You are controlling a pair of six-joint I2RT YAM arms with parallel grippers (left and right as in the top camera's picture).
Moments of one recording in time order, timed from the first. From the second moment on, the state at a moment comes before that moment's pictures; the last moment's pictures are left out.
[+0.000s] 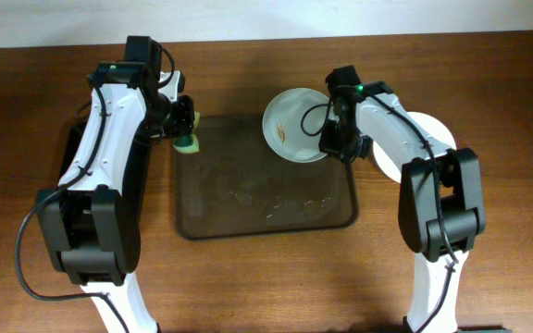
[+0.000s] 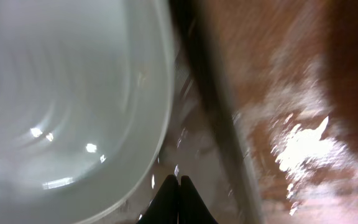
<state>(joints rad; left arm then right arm) -0.06 2.05 1.83 -1.14 0.24 -0.14 0.25 2.17 1.67 -1.01 -0.03 0.55</state>
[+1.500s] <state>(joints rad) -0.06 2.05 1.83 -1.14 0.24 -0.14 0.37 2.27 2.00 -1.33 -0.08 0.07</state>
